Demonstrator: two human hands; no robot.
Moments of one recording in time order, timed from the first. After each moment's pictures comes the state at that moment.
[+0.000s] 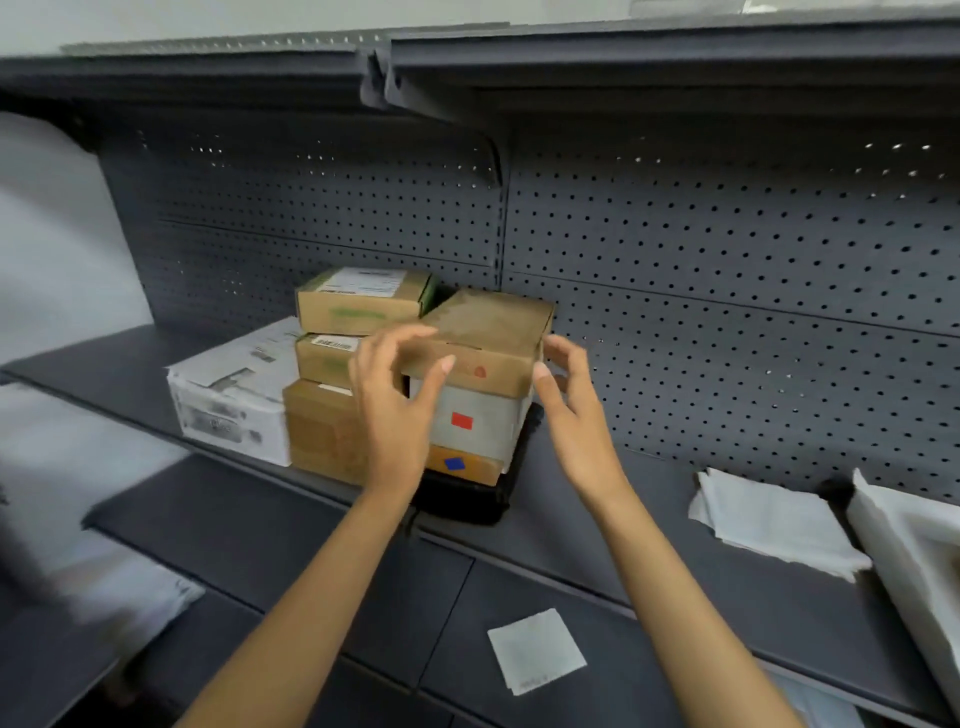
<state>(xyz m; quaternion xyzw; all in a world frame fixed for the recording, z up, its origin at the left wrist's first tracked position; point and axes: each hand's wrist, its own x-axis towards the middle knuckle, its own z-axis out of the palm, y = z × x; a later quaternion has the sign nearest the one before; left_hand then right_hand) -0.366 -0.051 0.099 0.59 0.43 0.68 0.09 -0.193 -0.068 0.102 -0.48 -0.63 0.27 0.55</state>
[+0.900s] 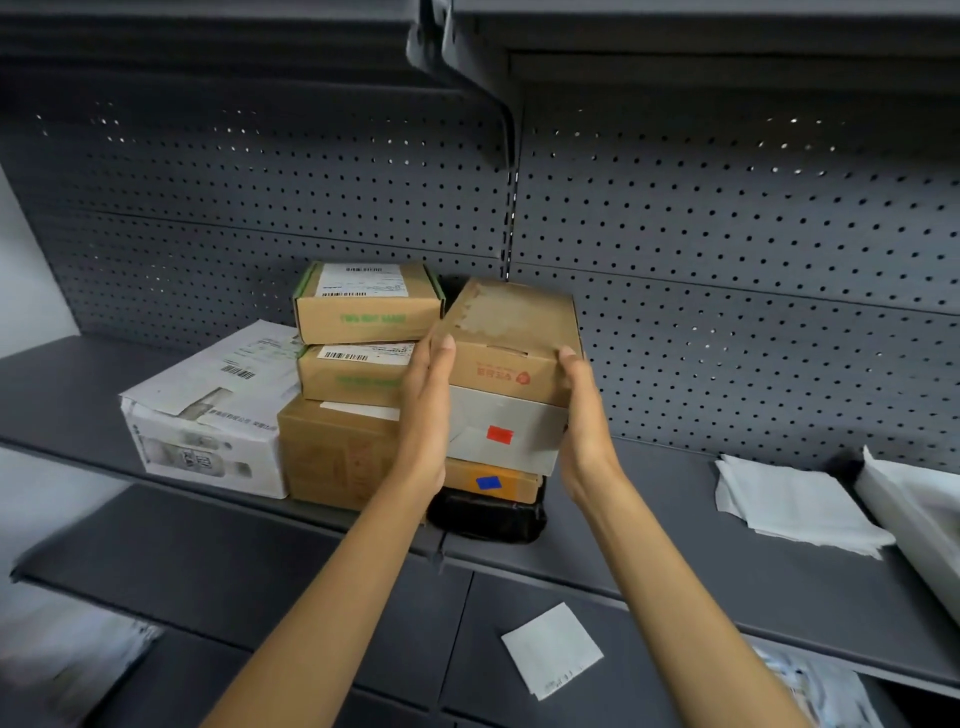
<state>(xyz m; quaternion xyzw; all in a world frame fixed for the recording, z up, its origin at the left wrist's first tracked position) -0.380 0.019 0.089 0.48 0.37 0.62 0.50 -0.245 -0.013 0.089 -0.53 -0.38 0.42 0.63</state>
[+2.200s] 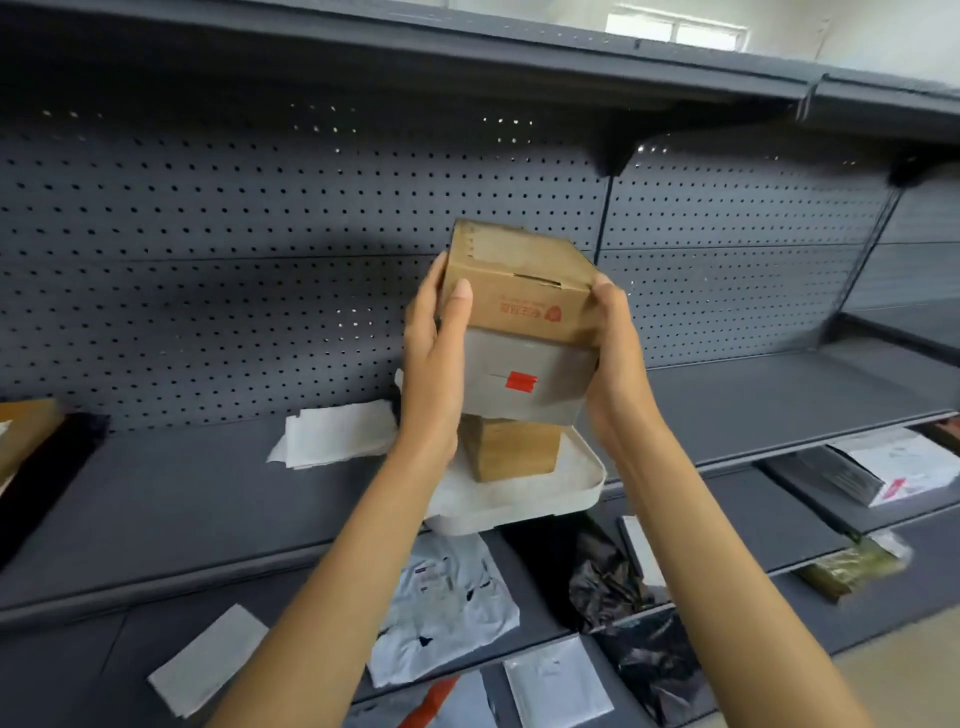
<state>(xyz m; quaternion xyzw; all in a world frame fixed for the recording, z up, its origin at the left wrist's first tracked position) 0.073 -0.261 0.145 0.61 0.14 0.53 0.58 0.195 -0.343 0.154 -0.58 -0.26 0.19 0.75</state>
